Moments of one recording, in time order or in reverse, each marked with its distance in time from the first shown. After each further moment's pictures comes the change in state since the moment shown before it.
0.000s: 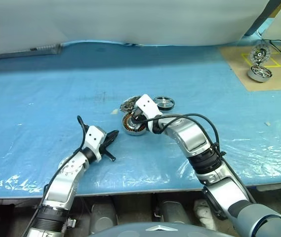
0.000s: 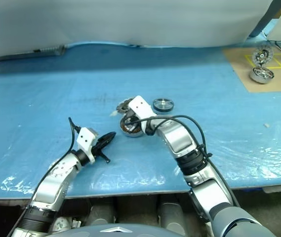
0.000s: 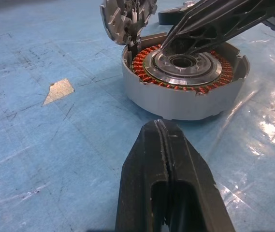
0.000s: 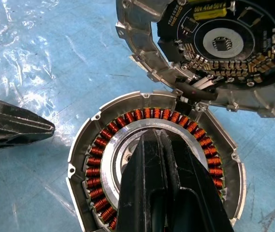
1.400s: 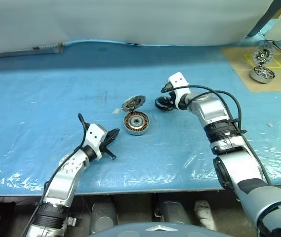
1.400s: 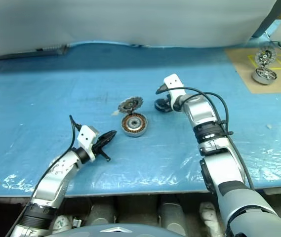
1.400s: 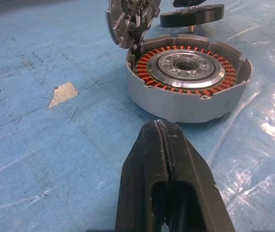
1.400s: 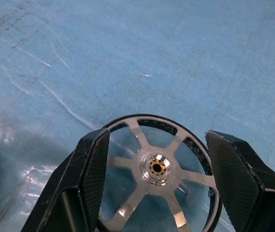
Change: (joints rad) left arm -0.025 0.003 0.000 0.008 0.000 0.007 -0.015; right arm -0.277 -0.154 -0.214 0.597 -0.022 -0.239 0.020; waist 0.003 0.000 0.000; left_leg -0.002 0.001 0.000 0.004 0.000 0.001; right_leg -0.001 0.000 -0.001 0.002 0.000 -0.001
